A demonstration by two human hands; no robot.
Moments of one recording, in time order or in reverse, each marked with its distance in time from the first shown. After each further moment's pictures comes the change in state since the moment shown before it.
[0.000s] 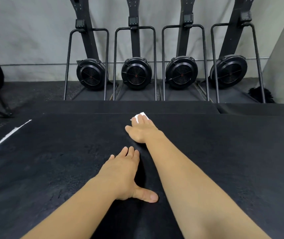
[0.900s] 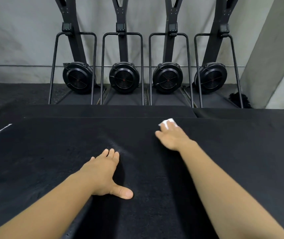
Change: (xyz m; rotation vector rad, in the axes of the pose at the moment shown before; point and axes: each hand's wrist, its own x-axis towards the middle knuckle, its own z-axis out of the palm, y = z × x) left_hand 0.000 0.005 -0.009 0.014 -0.105 -0.043; right_hand -0.056 0.133 -0.047 0.008 0.160 0.146
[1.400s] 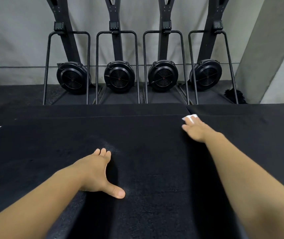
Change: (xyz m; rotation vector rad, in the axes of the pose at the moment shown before) left_hand -0.001 0.002 -0.008 -0.108 -0.018 -0.017; right_hand 0.007 0.102 -0.045 -0.013 0.005 0.144
